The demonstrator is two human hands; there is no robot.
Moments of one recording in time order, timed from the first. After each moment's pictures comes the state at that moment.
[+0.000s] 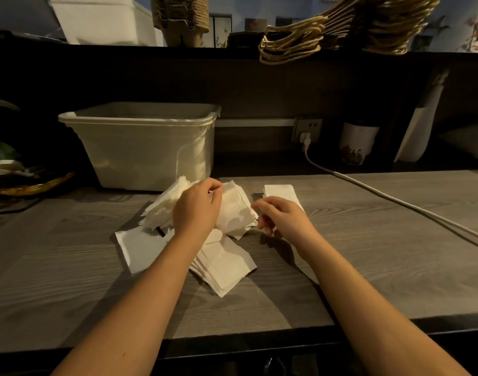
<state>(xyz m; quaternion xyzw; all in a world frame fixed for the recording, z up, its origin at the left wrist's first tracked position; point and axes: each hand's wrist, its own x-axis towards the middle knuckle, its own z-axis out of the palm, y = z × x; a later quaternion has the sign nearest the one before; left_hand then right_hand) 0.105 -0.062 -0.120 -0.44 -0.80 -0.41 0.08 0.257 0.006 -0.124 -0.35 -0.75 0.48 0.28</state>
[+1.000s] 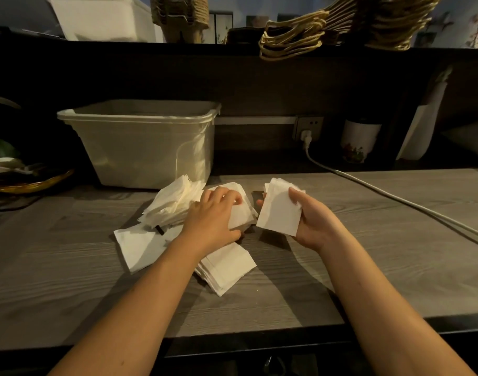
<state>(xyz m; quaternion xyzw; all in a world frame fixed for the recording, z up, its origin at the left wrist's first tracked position) 0.119 -0.071 -0.124 -0.61 -0.78 -0.13 0.06 0.278 0.018 -0.111 -0.29 -0.32 0.85 0.31</state>
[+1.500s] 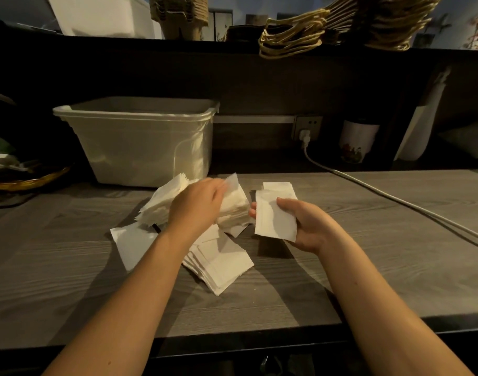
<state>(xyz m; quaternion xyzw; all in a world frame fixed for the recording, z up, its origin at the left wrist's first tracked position) 0.109 -0.073 -0.107 -0.55 -0.77 -0.32 0.05 0.276 0.014 -0.111 -0.31 -0.38 0.84 0.24</state>
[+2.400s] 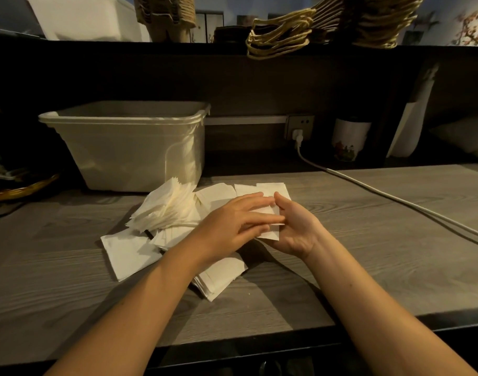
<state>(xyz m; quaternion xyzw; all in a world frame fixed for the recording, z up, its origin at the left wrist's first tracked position) 0.140 -0.071 -0.121 -0.76 -0.58 -0.28 -0.06 0.273 0.004 -0.109 -0.26 -0.28 0.91 0.18</state>
